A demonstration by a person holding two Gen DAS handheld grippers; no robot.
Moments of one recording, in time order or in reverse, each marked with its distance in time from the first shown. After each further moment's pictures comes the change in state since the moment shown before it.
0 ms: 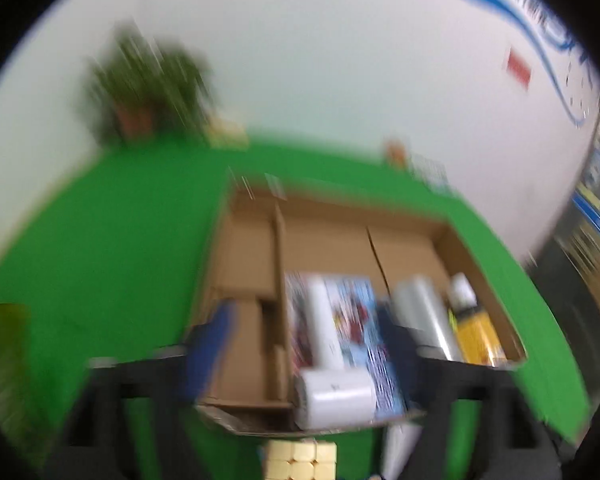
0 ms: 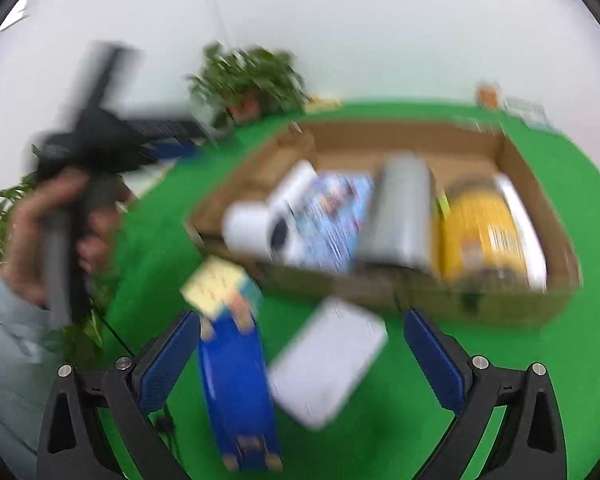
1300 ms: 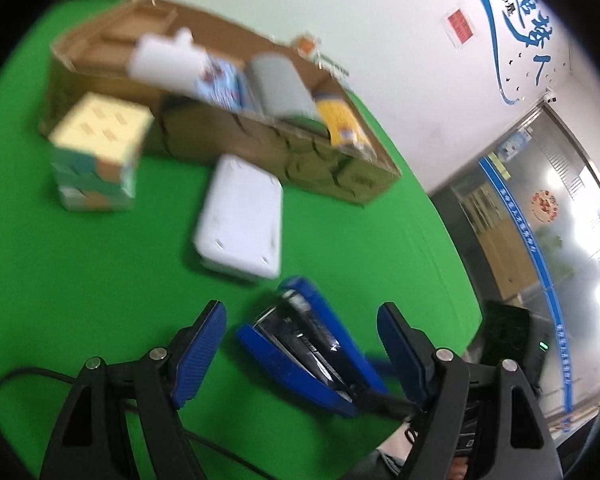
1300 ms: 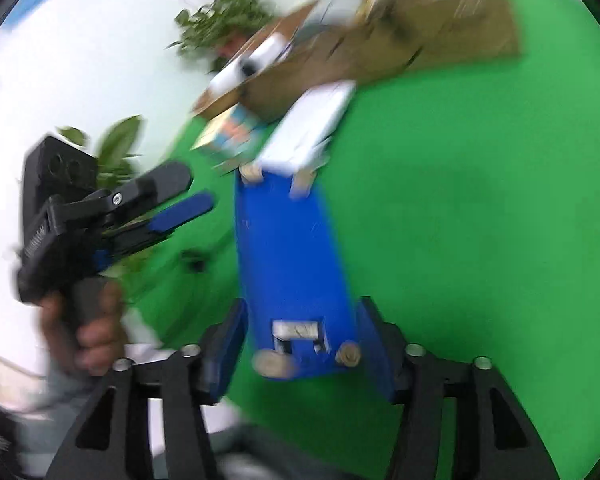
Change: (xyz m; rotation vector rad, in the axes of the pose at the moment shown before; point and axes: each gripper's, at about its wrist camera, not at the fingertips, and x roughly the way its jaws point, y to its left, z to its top) left arm -0.029 -0.063 -0.185 -0.172 0.457 -0.483; right arm -0.053 -0.067 -0.155 0.195 0.184 0.181
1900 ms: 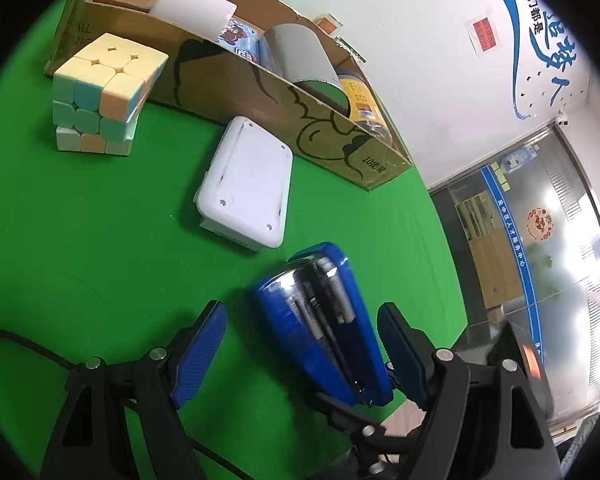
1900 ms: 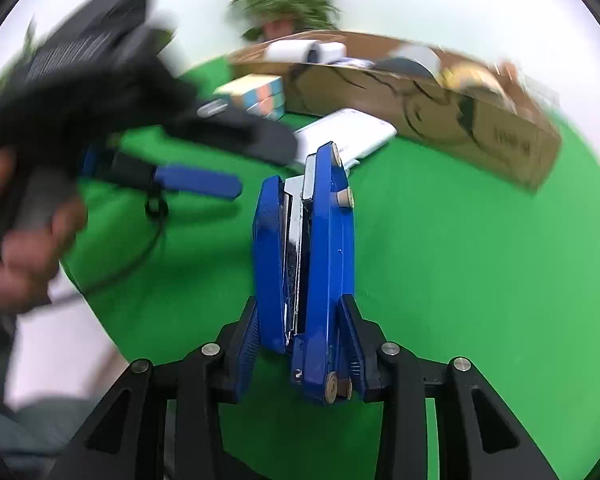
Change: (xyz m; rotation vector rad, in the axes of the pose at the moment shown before) left arm 0.007 0.012 -0.004 -0.106 0.038 -0.033; right arm 0.020 0.060 -0.026 -0.350 -0.013 -0.202
